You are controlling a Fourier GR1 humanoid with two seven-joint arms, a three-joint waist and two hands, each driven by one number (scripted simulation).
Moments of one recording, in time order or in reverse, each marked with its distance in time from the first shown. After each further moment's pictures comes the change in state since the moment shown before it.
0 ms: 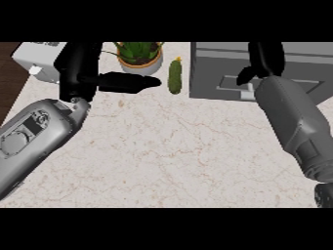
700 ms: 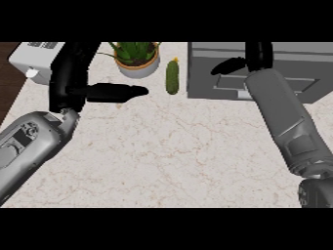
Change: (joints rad) left arm 0.109 0.028 0.033 -0.046 -0.009 -0.013 -0.043; right arm -0.047 0.077 -0.271 -0.042 -0.333 0.161 -0.262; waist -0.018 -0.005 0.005
